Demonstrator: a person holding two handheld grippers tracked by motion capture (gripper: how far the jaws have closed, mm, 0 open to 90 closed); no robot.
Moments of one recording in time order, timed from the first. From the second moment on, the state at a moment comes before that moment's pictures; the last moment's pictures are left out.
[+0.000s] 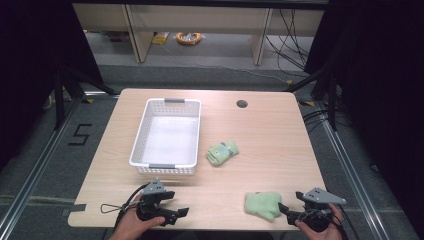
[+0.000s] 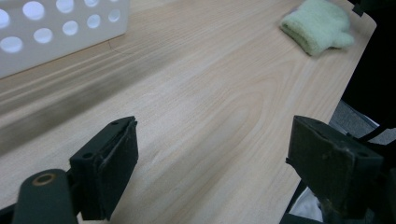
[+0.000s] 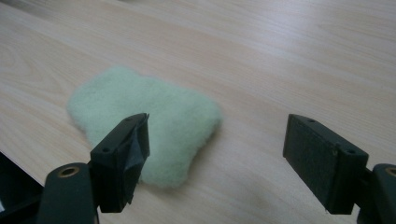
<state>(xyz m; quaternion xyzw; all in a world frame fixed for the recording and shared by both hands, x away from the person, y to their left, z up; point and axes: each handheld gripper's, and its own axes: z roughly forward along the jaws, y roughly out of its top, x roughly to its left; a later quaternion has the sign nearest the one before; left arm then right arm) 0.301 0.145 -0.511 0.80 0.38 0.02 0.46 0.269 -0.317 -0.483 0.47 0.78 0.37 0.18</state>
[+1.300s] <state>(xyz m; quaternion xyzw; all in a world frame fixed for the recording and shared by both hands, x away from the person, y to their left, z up) 0.303 0.145 -0.509 0.80 0.38 0.02 0.46 0.313 -0.287 -0.483 0.41 0.81 0.38 0.15</state>
